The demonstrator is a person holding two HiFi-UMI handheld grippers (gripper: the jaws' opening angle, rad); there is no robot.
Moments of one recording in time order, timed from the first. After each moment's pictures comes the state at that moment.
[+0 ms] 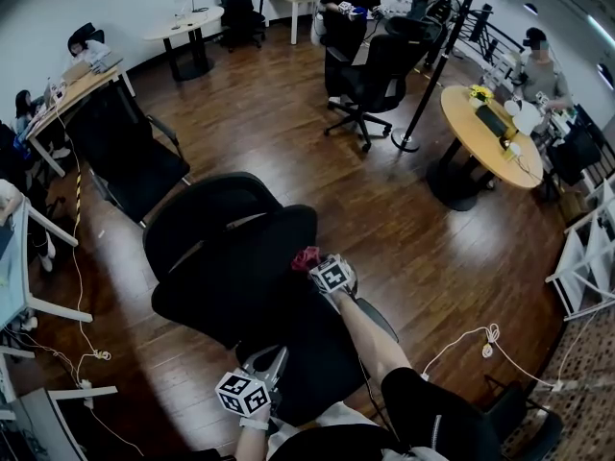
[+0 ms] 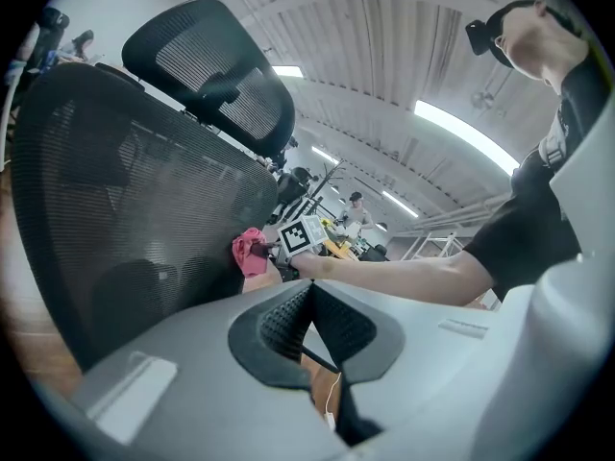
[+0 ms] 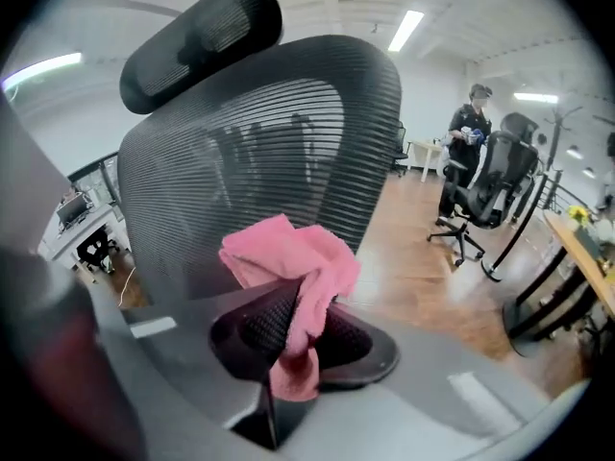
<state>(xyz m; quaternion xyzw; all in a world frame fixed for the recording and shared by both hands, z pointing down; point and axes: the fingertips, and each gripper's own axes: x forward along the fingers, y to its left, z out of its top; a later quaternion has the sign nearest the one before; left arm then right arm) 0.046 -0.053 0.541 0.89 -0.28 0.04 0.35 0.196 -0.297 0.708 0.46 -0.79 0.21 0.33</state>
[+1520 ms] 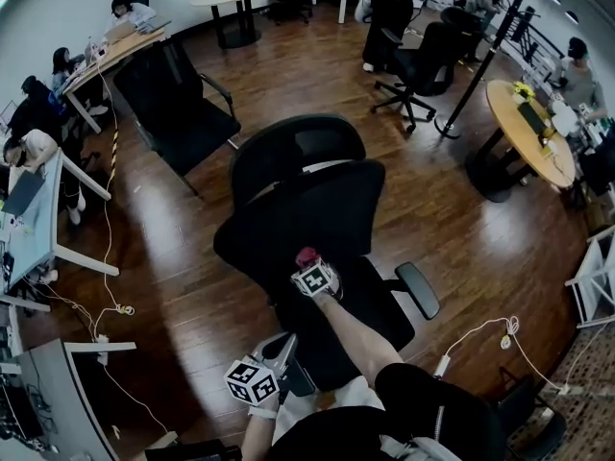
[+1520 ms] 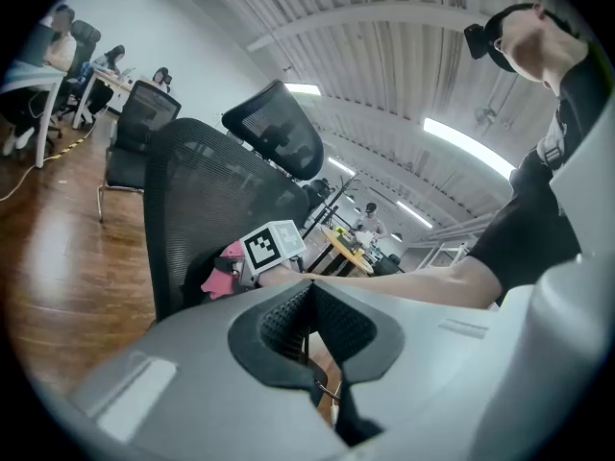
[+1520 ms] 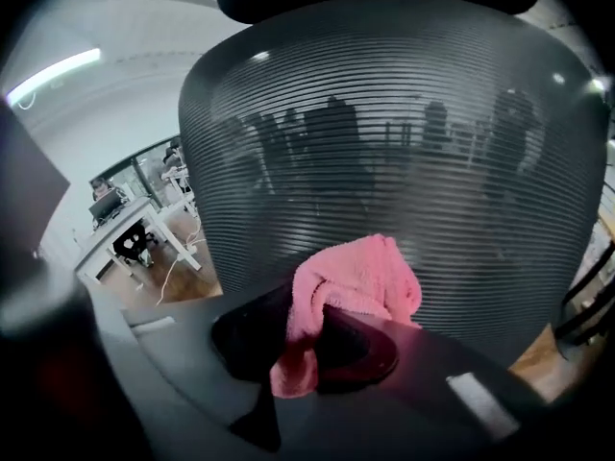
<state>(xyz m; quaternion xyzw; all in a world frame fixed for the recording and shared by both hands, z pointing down) -0.096 0.019 0.543 0.87 -0.33 0.03 0.37 -0.071 -0.192 0.753 0.37 -0.83 0.24 0.35</state>
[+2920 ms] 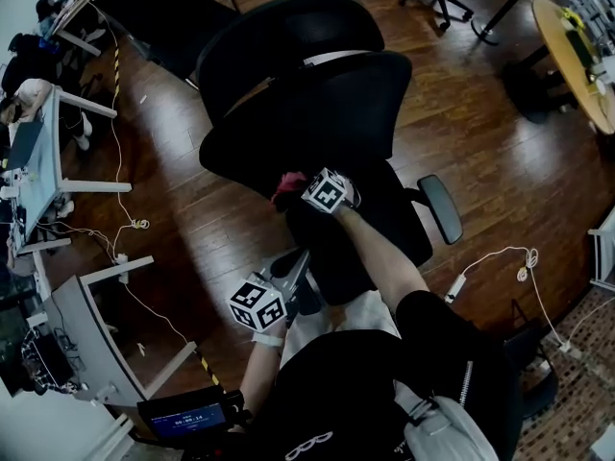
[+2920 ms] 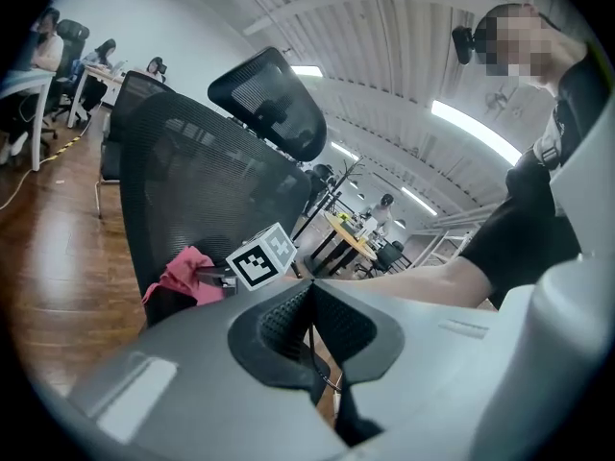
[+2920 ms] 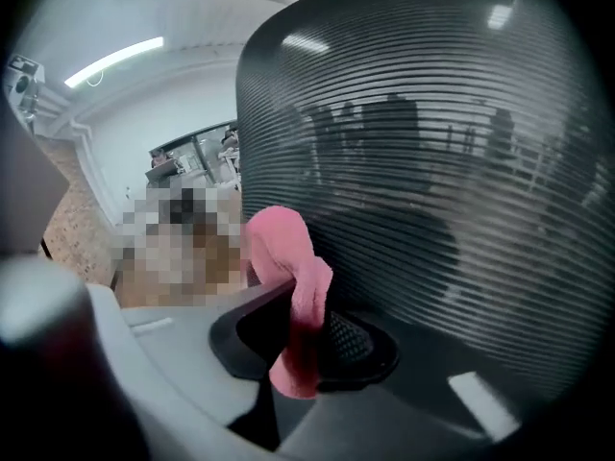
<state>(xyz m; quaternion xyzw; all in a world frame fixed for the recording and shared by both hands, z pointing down) -0.061 -0.001 0.548 0.86 -0.32 0.07 0.38 -0.090 -0.165 0.774 0.21 -0.88 0.19 0.37</state>
